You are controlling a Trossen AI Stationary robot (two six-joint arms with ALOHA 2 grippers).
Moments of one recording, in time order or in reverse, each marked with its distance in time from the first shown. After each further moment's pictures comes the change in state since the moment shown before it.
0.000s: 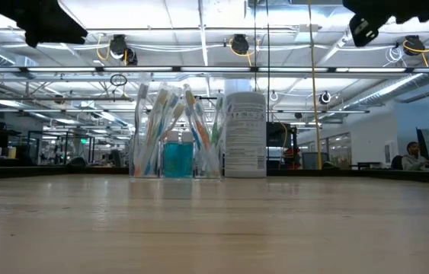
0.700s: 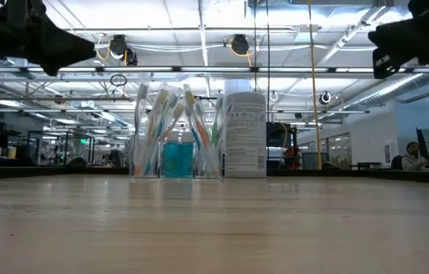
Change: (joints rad) left arm -0.013 -0.243 -0.473 0.575 0.216 0.222; right arm -0.001 -0.489 -0.350 0.038 0.012 -0.055
